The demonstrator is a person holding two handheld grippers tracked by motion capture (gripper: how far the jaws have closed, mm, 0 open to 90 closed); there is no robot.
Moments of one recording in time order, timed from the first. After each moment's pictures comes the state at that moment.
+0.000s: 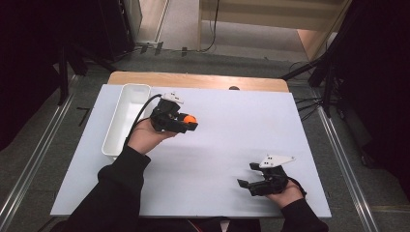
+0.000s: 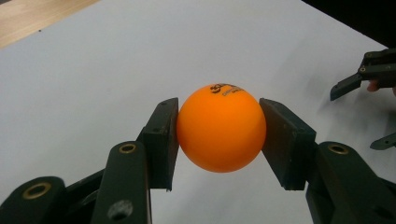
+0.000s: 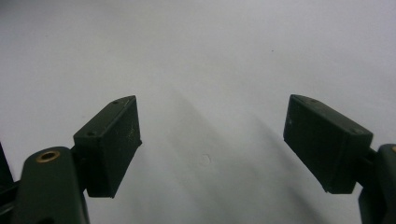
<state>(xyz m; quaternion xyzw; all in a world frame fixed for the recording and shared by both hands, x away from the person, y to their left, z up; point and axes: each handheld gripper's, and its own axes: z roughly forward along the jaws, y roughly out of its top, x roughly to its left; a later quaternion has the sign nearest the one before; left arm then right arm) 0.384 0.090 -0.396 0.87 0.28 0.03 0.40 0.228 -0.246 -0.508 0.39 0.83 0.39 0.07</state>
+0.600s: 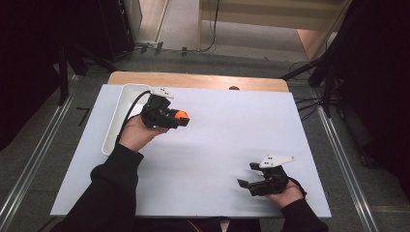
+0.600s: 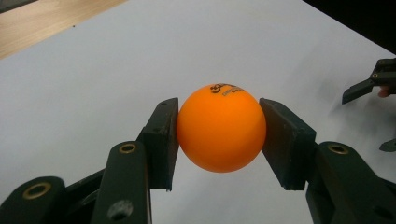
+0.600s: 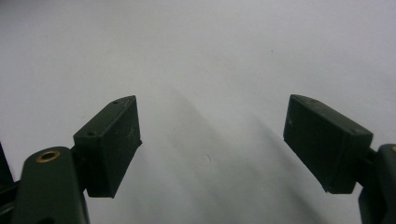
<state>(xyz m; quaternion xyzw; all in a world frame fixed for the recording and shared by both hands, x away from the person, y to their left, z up) 0.391 0.112 -0.390 0.86 0.31 0.04 0.40 0.227 -0.246 -0.508 0.40 0.83 0.39 0.07</state>
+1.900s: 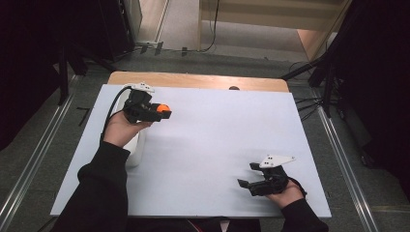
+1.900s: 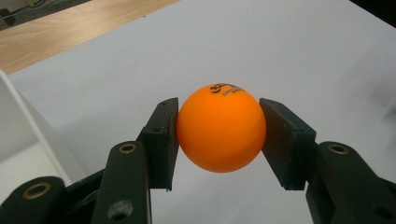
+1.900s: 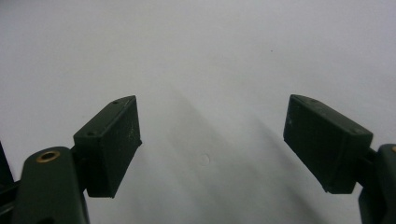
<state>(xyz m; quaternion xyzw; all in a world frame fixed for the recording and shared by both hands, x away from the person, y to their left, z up) 0.406 0.158 -0.389 0.85 0.36 0.08 0.38 0.227 -0.246 -0.508 0.40 0.83 0.39 0.07</state>
